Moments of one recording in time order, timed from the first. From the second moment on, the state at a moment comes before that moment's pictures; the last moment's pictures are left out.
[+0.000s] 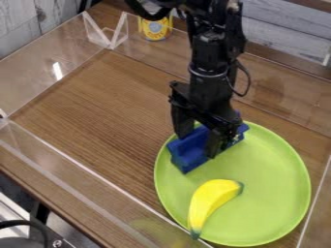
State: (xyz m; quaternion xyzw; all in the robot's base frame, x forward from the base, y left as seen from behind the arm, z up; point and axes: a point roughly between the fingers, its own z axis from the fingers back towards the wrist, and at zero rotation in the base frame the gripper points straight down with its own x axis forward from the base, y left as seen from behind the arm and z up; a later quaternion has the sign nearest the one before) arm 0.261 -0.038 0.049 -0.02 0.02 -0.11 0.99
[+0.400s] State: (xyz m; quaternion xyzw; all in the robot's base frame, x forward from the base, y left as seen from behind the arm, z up) arm 0.262 -0.041 0.050 -0.02 0.02 -0.12 0.99
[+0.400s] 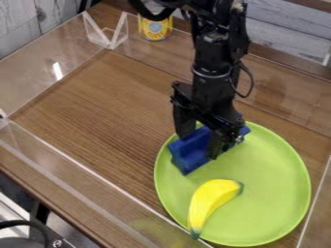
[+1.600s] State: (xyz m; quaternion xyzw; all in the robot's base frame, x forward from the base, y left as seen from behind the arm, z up) arm 0.253 -0.022 0.057 -0.01 0.04 -0.12 0.99
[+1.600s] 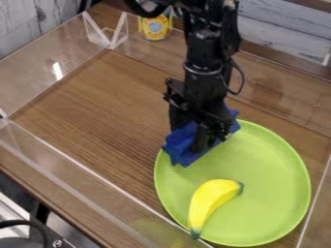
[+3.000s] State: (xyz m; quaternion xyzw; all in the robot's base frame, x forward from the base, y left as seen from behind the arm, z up) arm 0.249 0.098 0.069 0.02 0.02 -0.04 1.00
